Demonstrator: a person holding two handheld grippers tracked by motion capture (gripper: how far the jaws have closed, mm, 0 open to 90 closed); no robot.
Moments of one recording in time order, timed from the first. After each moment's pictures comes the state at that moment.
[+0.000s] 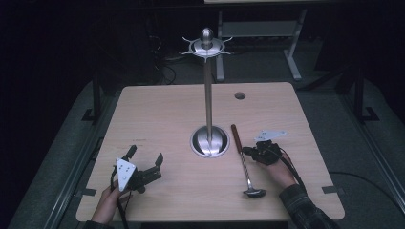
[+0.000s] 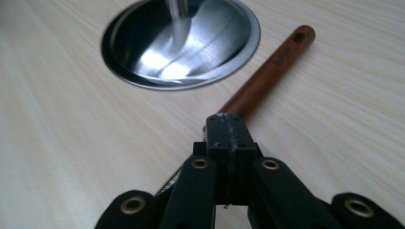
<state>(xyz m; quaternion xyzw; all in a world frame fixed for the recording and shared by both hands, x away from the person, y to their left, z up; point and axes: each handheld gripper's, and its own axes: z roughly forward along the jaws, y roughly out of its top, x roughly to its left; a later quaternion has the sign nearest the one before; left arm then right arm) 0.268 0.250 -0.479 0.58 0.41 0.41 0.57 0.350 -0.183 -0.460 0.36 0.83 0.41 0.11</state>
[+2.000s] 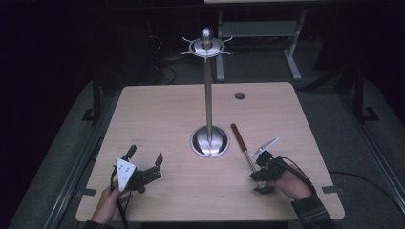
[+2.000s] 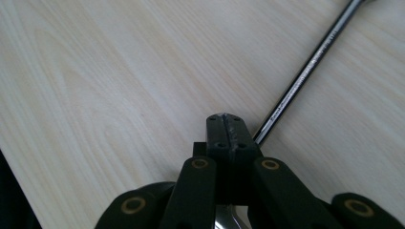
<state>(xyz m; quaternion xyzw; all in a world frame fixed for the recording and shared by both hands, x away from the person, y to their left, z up) 0.267 0.250 -0.479 0.58 0.41 0.41 0.57 0.308 -0.177 -0.444 0.36 0.90 0.23 -0.01</state>
